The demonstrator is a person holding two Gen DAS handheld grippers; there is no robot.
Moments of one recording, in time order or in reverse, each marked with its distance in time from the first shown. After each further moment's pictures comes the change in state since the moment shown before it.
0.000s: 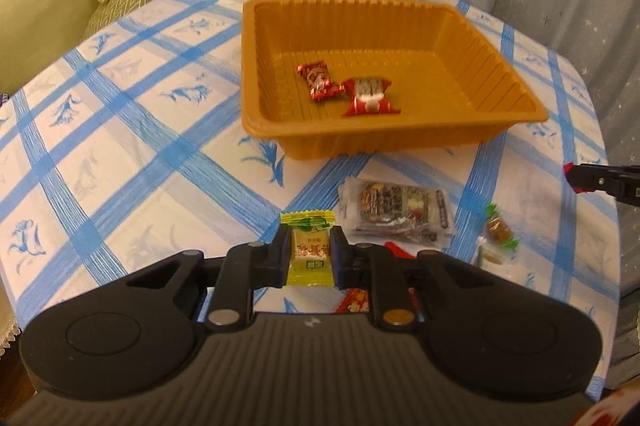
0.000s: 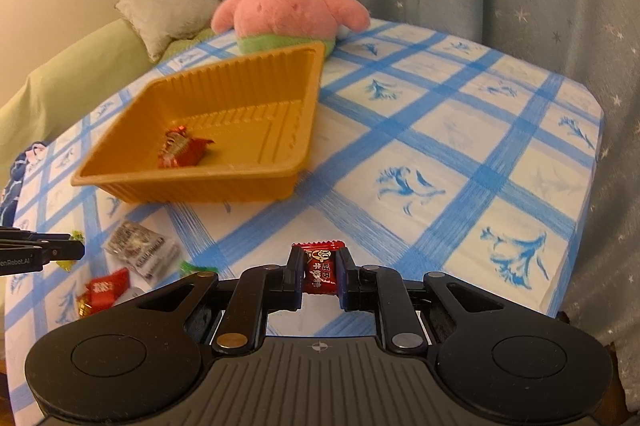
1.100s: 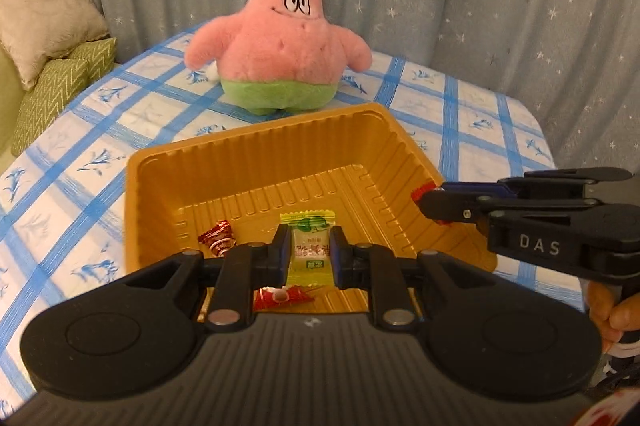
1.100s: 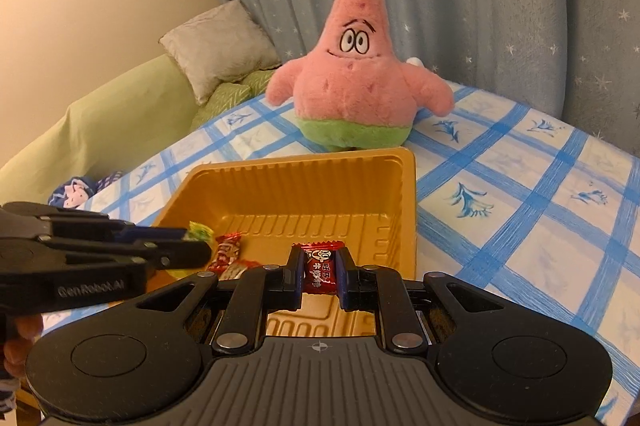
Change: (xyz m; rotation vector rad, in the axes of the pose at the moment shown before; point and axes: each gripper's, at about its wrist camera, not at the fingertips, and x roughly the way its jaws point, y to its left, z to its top) left arm 0.045 -0.063 0.126 0.156 -0.088 -0.135; right arm 0.056 0.033 0.102 -0.032 -0.089 0.149
